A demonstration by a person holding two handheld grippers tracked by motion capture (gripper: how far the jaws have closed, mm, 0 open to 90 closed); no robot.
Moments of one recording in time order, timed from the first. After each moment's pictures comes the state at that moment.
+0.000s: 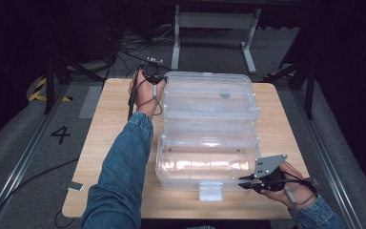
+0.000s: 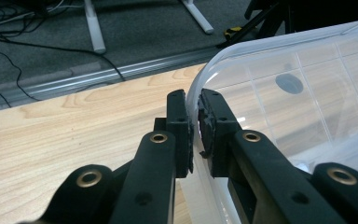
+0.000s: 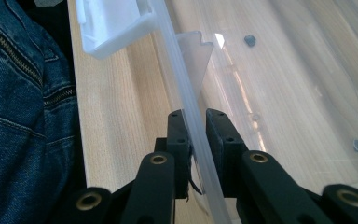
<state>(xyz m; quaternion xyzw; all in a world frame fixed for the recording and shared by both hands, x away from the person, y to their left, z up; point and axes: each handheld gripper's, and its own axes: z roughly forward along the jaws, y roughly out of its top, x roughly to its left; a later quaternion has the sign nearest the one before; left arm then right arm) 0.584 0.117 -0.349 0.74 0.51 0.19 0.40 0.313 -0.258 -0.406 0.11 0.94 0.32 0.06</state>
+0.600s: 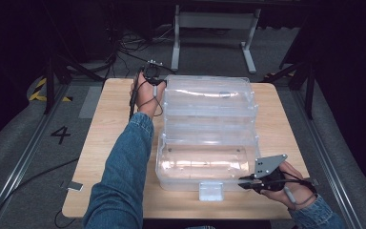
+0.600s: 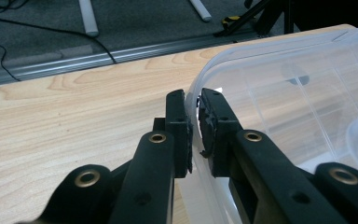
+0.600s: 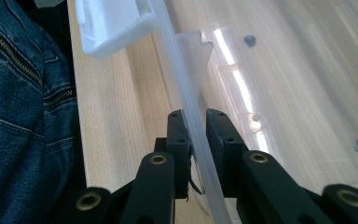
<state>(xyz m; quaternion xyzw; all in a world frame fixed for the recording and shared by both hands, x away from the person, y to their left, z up) 0.595 0.120 -0.367 0.74 0.53 0.16 0.39 0.313 -0.258 -0.406 0.12 0.94 0.32 0.06</state>
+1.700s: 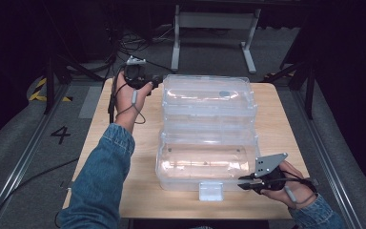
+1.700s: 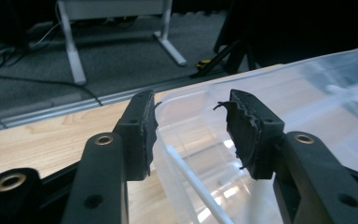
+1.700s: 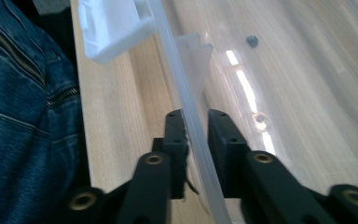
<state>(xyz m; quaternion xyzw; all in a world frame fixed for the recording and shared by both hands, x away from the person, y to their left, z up) 0.513 0.157 -0.302 0.72 0.46 0.19 0.49 0.315 -0.258 -0.406 0.13 0.93 0.33 0.04</state>
